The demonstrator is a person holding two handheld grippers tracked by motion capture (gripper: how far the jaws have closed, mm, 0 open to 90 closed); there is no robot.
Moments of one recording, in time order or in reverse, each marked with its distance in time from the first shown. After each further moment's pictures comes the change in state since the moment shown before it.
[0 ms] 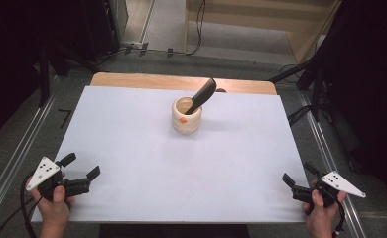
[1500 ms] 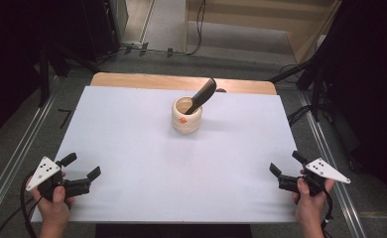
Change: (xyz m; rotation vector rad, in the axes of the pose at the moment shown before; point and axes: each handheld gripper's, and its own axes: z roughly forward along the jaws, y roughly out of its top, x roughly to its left) left arm -0.001 0.001 0.000 0.003 -0.018 0.007; right arm 0.032 0.034 0.028 0.024 -0.005 -0.048
